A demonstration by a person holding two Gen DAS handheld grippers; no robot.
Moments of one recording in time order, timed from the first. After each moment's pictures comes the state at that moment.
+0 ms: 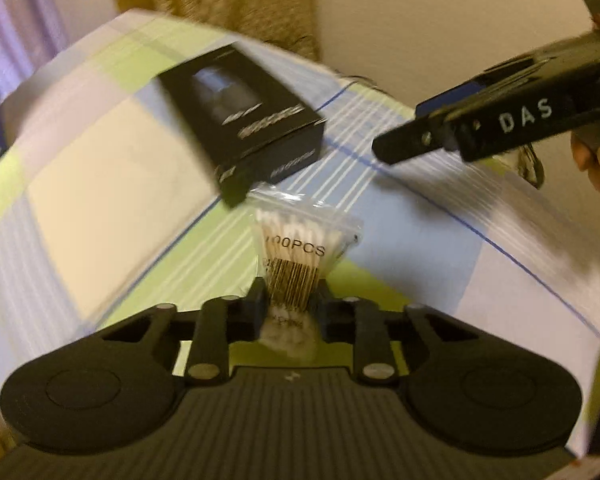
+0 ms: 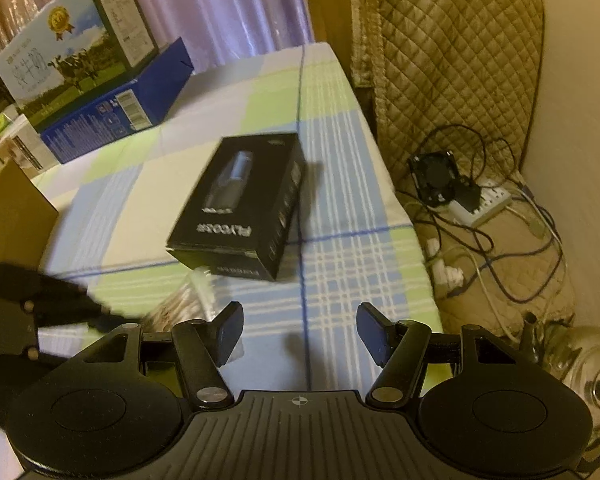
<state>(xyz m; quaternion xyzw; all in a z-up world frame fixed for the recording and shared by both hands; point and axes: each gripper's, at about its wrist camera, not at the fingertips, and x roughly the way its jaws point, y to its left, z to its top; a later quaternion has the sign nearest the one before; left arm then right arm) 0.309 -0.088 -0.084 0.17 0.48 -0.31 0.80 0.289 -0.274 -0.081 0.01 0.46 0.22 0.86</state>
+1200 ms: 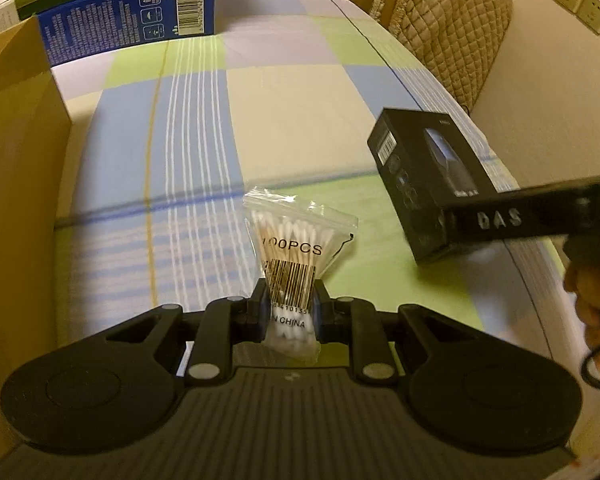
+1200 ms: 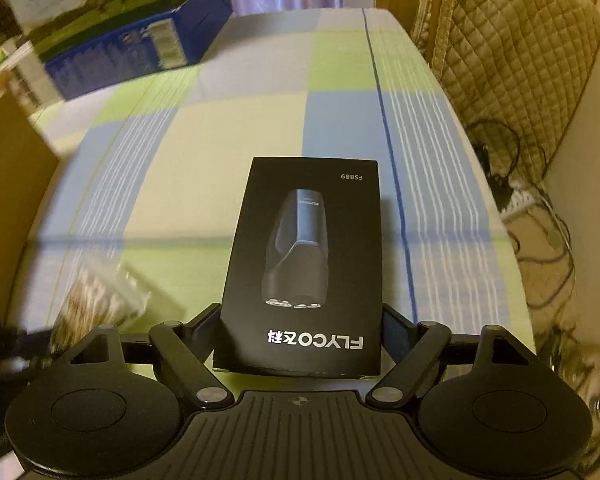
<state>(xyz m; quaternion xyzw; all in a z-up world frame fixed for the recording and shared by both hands) 0.263 0.001 -0.065 -0.02 0.50 -0.09 0.86 0.283 -0.190 -0.110 -0.07 0.51 0.21 0.83</state>
